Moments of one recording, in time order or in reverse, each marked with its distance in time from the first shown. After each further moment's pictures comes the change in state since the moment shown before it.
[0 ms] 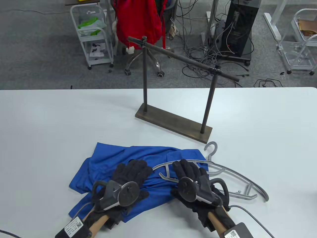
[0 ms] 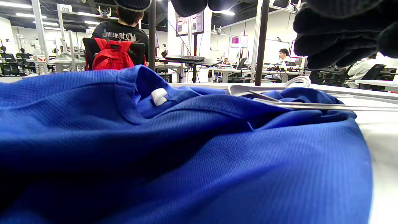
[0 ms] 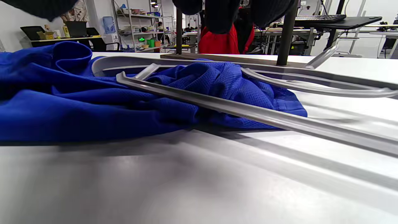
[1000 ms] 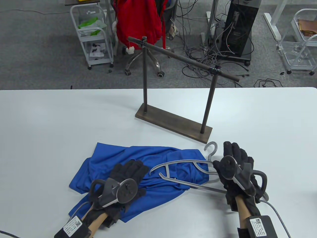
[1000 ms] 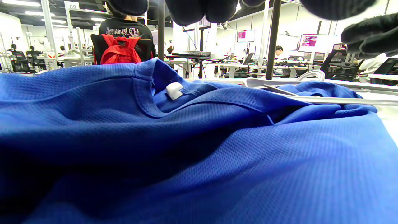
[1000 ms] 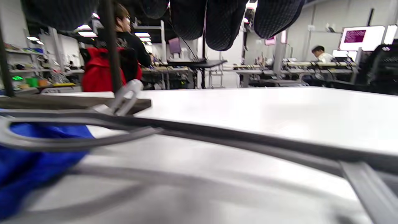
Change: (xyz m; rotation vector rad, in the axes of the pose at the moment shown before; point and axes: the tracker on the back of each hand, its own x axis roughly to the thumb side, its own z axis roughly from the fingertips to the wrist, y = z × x) left_hand -0.009 0.001 -0.003 -0.015 0.036 -0.010; right_hand -0.142 -0.008 -0.004 -0.177 0.546 -0.034
